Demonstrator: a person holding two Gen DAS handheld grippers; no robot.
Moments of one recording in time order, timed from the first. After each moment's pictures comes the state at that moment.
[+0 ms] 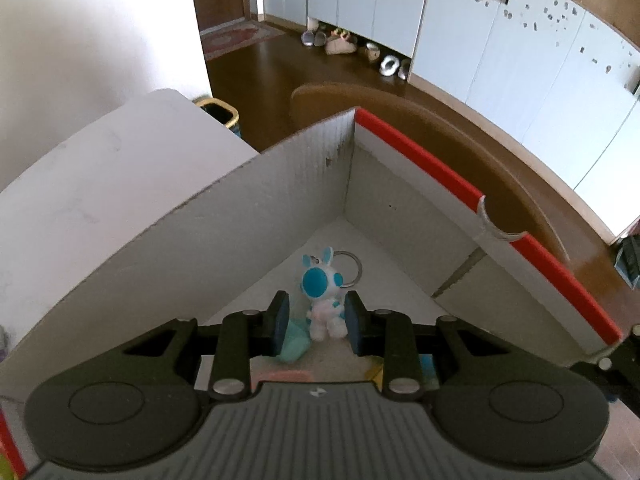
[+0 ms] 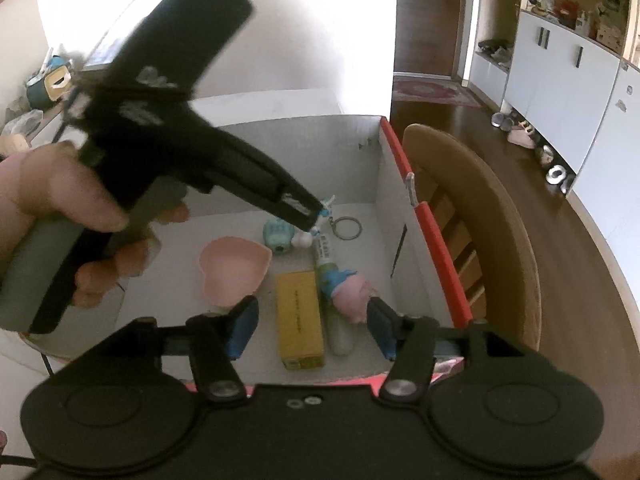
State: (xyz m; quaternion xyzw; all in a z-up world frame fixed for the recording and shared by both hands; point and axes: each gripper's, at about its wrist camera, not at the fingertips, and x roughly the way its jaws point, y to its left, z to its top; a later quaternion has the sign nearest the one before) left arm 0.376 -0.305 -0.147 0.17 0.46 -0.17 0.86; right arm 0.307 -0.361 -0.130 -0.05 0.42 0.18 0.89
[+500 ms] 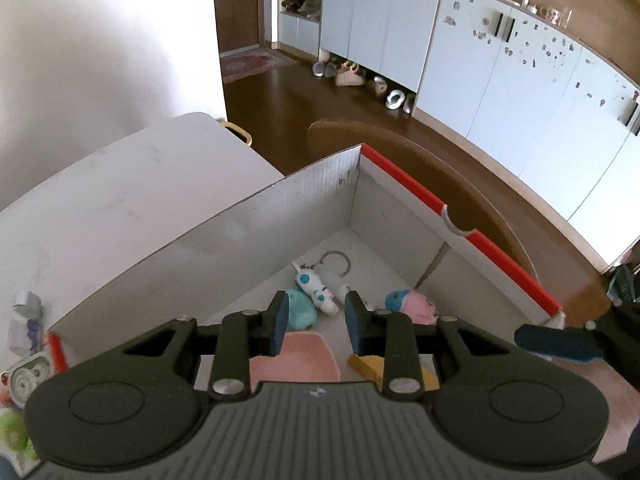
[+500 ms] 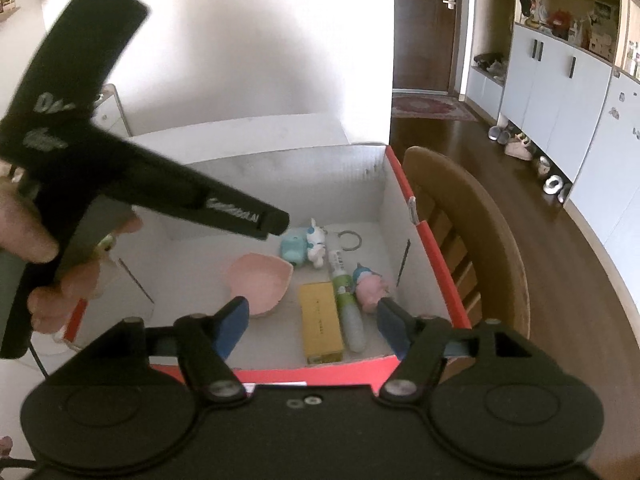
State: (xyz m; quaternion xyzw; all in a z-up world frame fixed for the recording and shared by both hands) left arm 0.325 -0.278 -0.107 0.14 0.42 -0.16 0.88; right arm 0.280 -0.360 -0.103 -0.03 0.40 0.18 0.90
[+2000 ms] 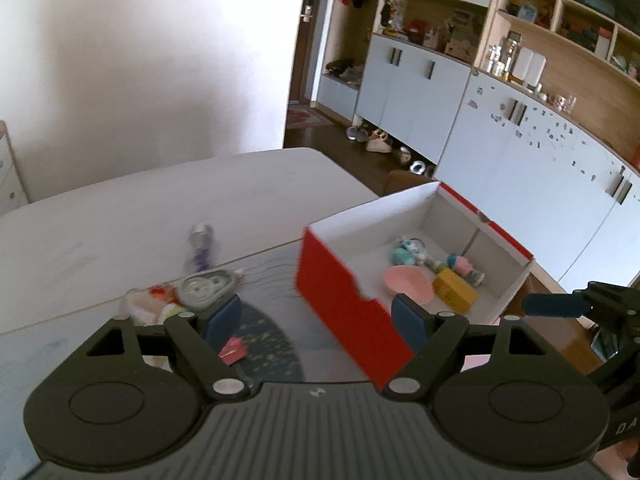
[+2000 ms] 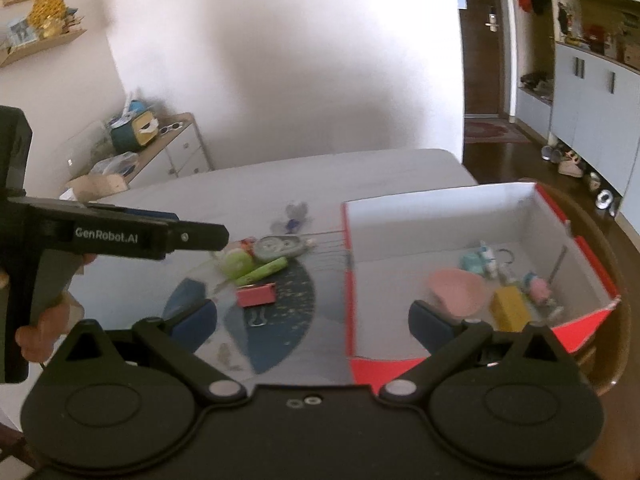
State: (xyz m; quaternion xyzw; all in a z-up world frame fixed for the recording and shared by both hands) left arm 0.194 -0.050 -0.016 0.06 0.35 -0.14 0.92; right arm 0.182 -0.209 -0.049 0.01 0.36 0.25 0.90
